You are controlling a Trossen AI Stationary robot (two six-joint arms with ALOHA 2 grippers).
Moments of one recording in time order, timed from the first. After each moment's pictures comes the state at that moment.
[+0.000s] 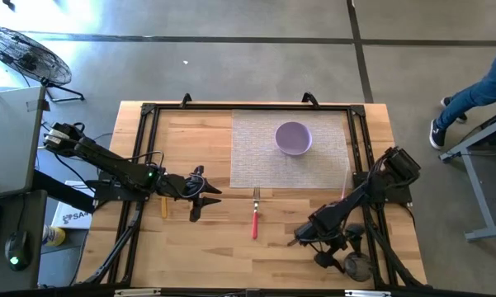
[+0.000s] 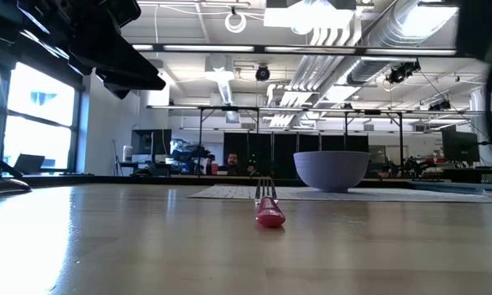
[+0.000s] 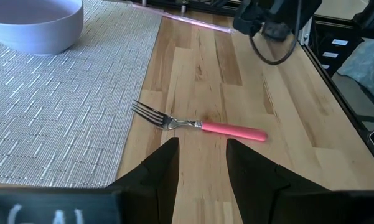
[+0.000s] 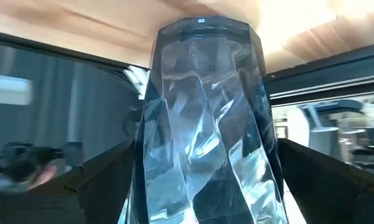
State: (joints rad) left arm -0.35 1.11 0.47 0.23 -0.27 -0.29; right arm 0.58 1.80 0.88 -0.67 -1.11 1.47
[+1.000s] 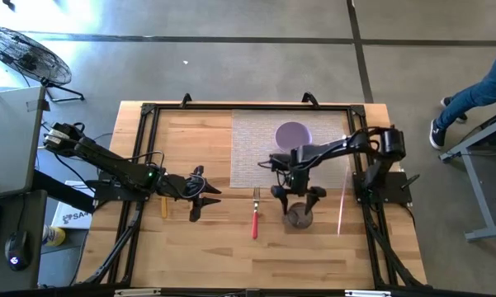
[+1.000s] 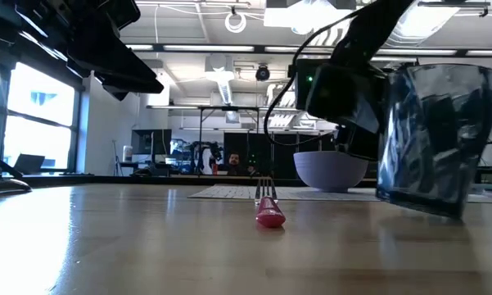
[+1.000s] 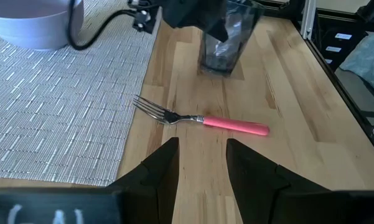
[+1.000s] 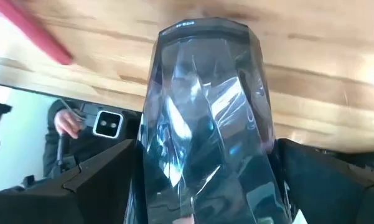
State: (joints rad) left arm -0.35 1.11 0.47 0.21 -0.27 -0.29; right arm -0.11 1.80 0.99 -0.71 -0.98 1.32
